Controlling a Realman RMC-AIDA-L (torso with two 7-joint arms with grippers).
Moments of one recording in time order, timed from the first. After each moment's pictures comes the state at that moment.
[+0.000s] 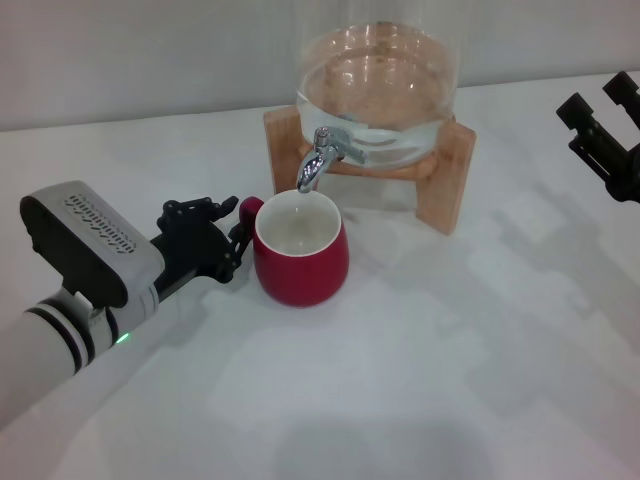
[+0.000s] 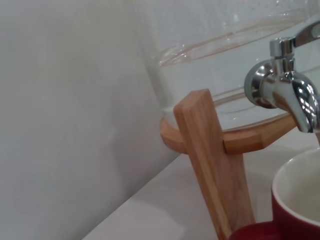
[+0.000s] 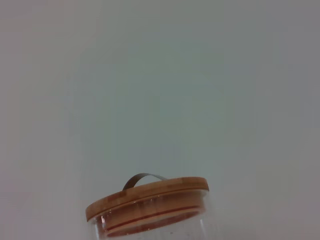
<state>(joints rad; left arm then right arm) -0.71 -2.09 2.46 0.19 -0.35 0.76 -0.20 0.25 2.01 -1.64 -0.25 -0.11 -1.62 0.67</state>
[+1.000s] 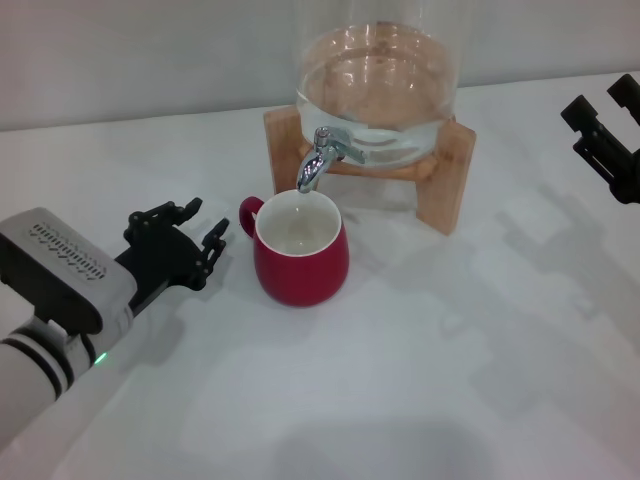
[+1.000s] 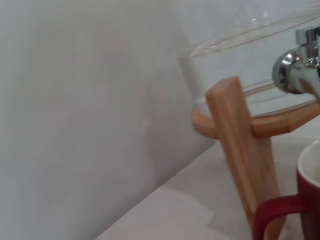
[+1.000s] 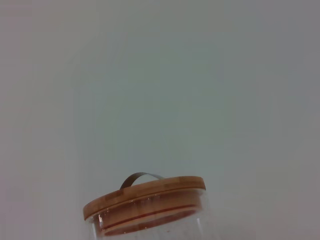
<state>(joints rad) -0.61 -2.09 2.36 0.24 -0.36 0.77 -0.07 0.24 2.01 -1.63 -0.25 -0.11 -1.62 0.67</state>
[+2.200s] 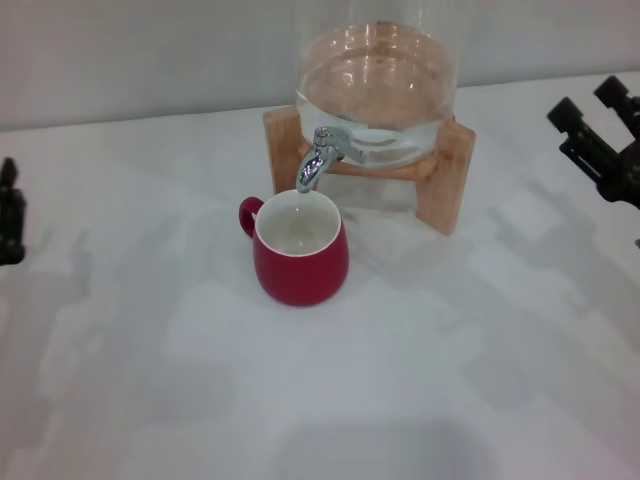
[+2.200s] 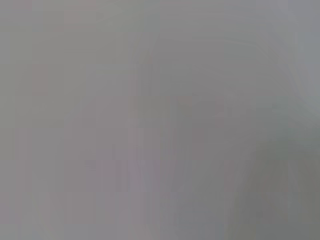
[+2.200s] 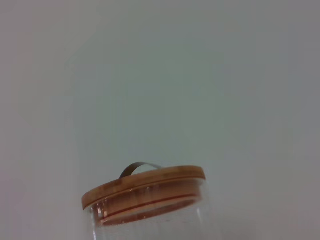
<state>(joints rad) -0.30 -2.09 1.98 0.30 -0.36 1.29 0.04 0.26 2.00 -1.64 -0.24 -0.12 -1.59 0.67</state>
